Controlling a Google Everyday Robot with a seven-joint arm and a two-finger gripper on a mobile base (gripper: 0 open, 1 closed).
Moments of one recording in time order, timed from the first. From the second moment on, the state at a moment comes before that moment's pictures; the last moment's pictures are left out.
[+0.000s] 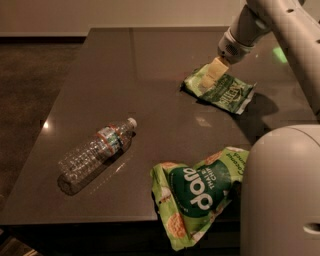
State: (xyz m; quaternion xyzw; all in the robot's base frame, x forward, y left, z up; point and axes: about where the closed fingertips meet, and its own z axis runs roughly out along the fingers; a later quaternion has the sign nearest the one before) arm 0.721 -0.173 0.863 -0.48 0.85 0.07 0.20
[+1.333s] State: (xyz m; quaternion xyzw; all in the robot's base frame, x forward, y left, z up) arm 0.714 -0.152 0.857 -0.50 0.84 0.09 0.19
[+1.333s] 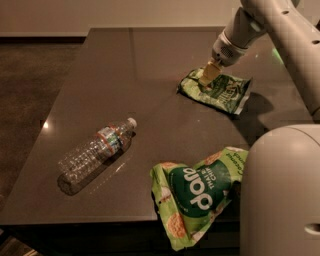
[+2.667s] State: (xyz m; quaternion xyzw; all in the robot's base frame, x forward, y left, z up) arm 0.655 -0.141 0.929 -0.60 0.76 0.14 0.21
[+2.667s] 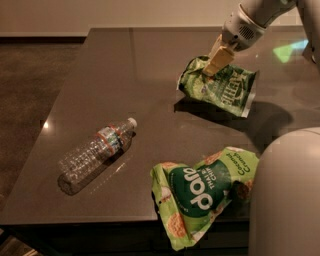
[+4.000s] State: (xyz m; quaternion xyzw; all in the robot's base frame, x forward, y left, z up) arm 0.539 -0.120 0.926 -0.68 0.70 0.16 0.14
